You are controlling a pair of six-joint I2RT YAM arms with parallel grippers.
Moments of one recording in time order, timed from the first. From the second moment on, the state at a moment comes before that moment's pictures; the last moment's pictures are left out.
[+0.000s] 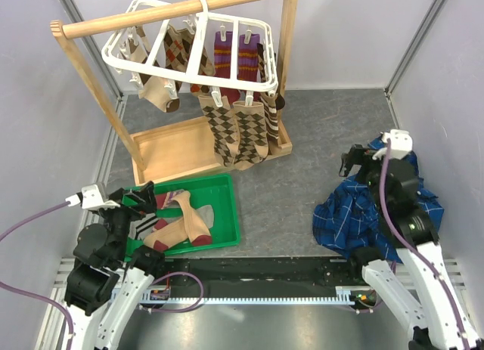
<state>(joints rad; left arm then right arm) -0.38 0.06 0.72 -0.68 -0.44 -0.32 0.25 0.58 0.86 -0.53 0.29 0.21</state>
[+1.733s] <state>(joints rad) -0.38 0.03 0.66 -0.63 -0.34 -0.30 0.31 2.04 1.41 -0.13 0.15 0.02</state>
